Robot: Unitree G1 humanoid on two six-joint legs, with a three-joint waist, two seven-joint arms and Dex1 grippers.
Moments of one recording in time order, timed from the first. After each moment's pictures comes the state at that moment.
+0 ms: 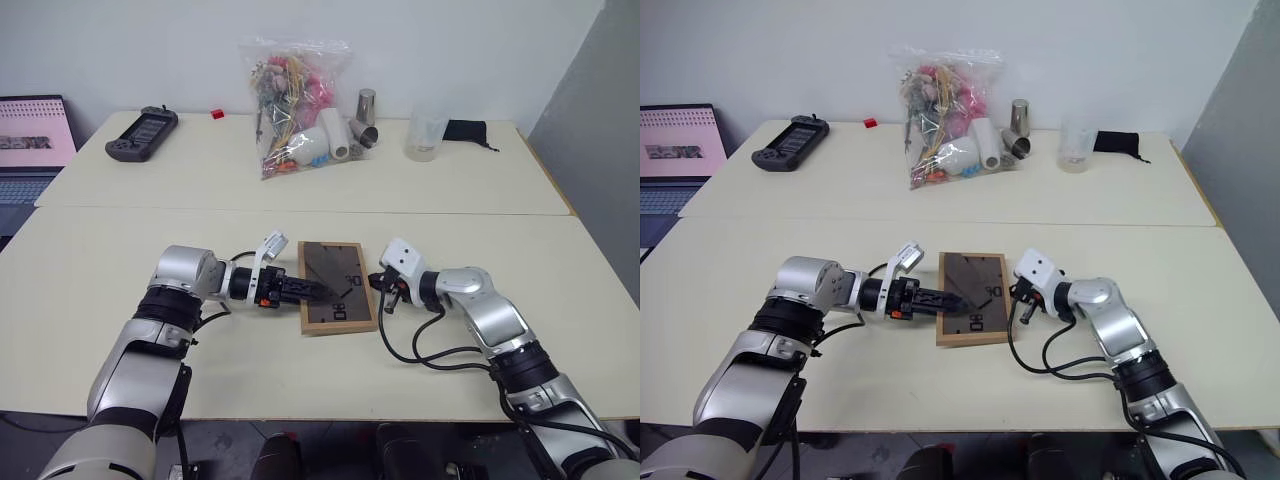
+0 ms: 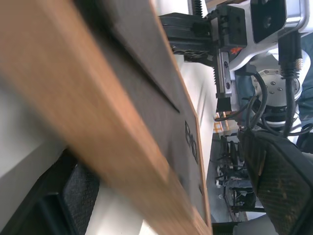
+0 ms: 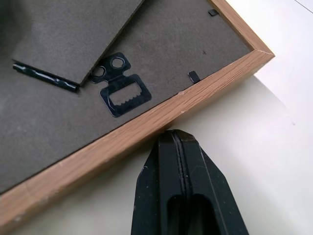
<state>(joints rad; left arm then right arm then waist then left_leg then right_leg) -0.86 0.54 -0.19 0.59 -0.46 1.23 -1.34 -0.58 -0.35 0.29 0.13 -0.02 0.47 0.83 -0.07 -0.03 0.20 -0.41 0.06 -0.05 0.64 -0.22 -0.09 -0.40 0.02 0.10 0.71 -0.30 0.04</state>
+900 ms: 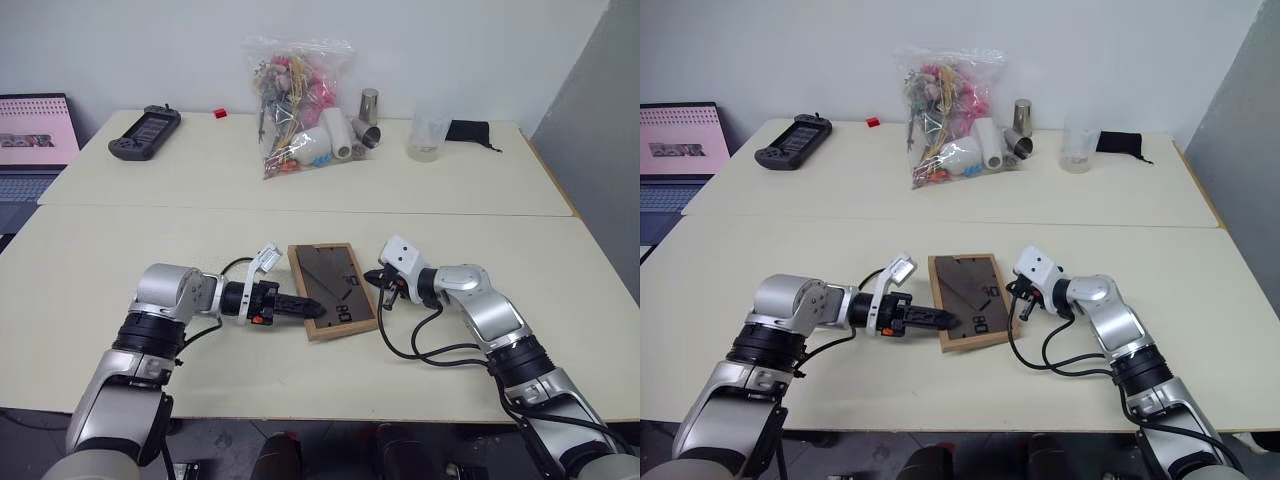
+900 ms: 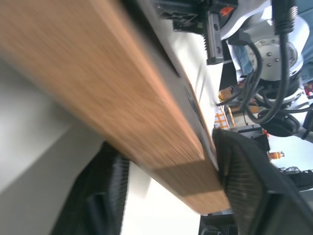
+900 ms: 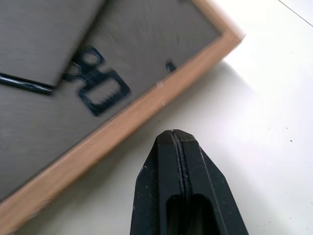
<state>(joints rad) -0.69 0.60 -0.14 0.32 -0.57 1.28 -1.25 -0.60 -0.37 0.29 0.20 -0.02 0.40 0.82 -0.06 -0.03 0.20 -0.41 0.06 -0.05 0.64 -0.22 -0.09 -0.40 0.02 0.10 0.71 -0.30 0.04</state>
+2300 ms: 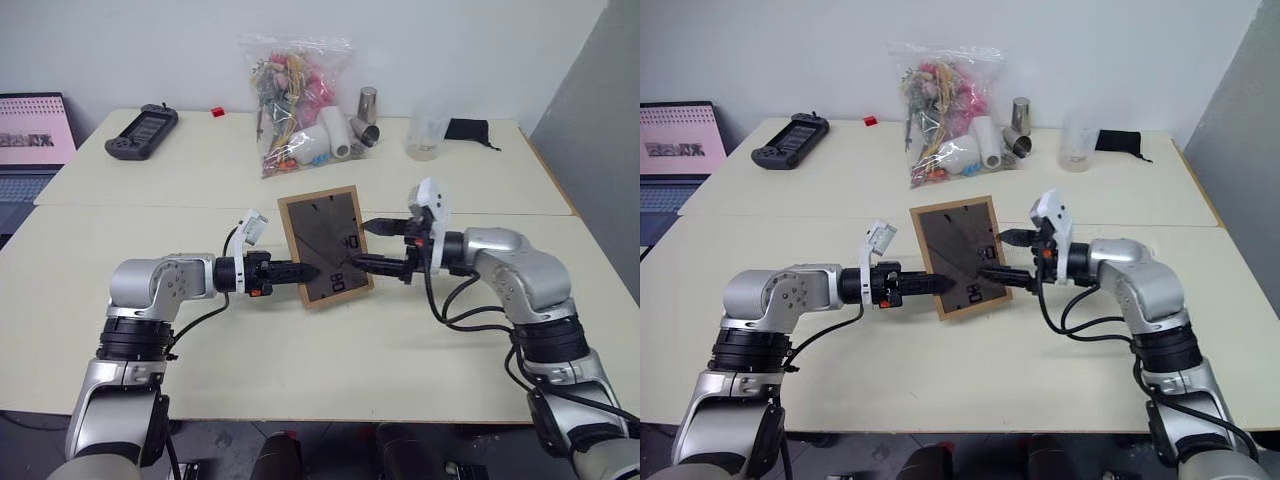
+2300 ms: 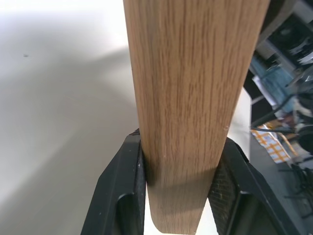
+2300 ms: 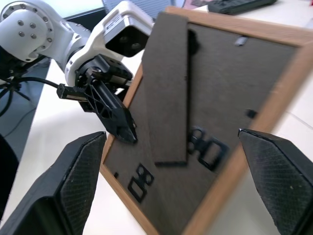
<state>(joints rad) -0.66 0.60 0.01 0.17 -0.63 1.13 -1.08 -0.72 -0.40 0.13 -0.03 0.42 0.71 0.99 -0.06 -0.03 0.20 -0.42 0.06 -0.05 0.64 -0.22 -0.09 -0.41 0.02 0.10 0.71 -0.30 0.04</state>
